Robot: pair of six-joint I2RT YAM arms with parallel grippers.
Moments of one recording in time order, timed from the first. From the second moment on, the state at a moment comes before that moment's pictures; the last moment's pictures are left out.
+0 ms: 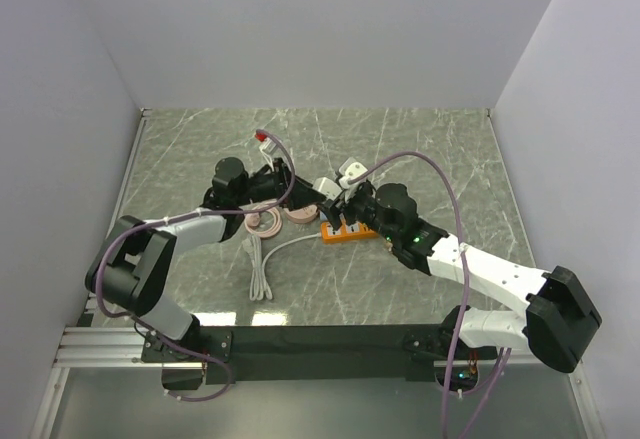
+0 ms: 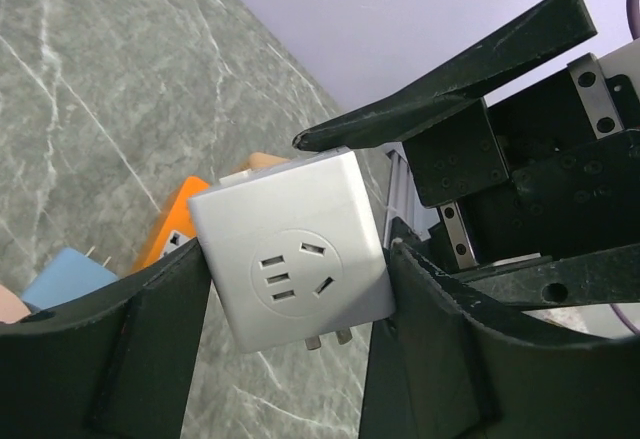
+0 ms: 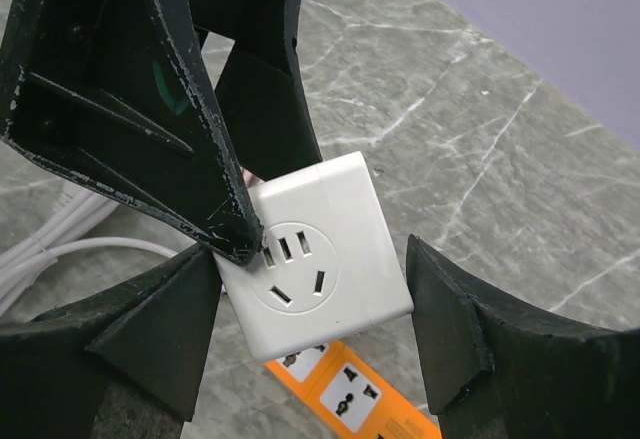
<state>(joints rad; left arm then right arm) -0.43 1.55 0.72 0.85 0.87 -0.76 0.78 1.19 0.69 0.33 -0.03 -0.15</state>
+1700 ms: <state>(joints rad) -0.40 1.45 0.57 1.01 0.60 -0.59 0.46 1.13 0.78 0.31 -0.27 0.32</state>
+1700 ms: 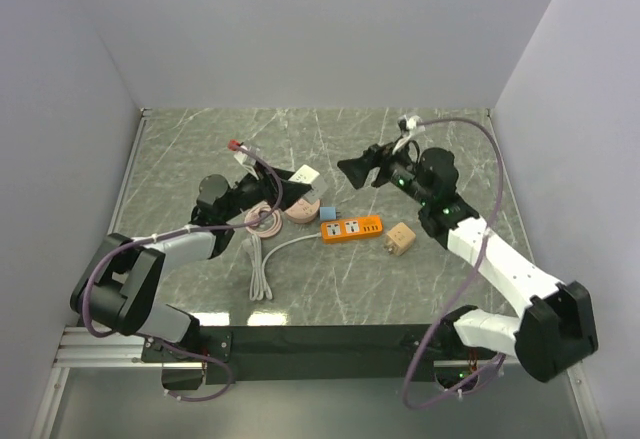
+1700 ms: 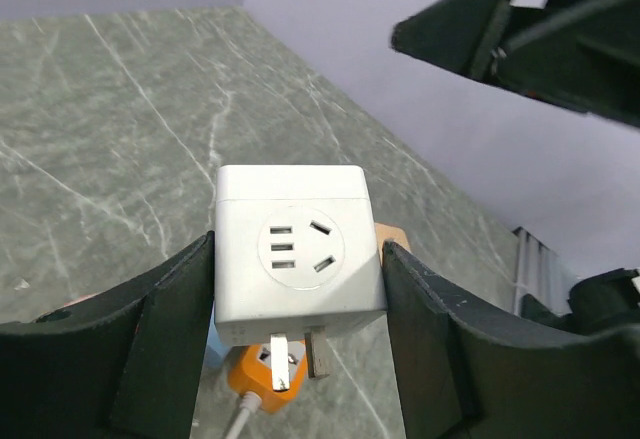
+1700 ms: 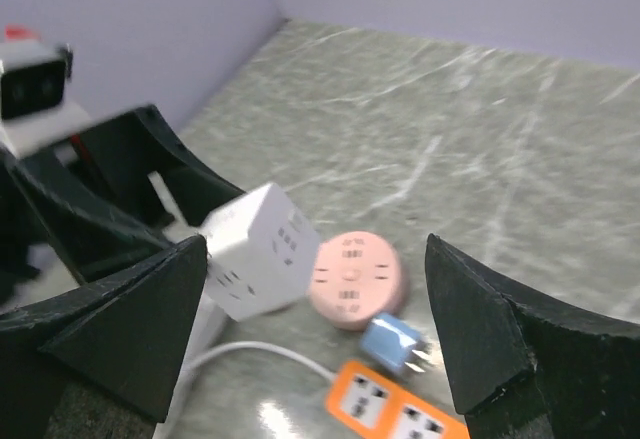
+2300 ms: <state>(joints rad) -0.45 1.42 0.51 1.12 0.54 -0.37 0.32 1.57 0.91 0.46 -0.81 0.94</state>
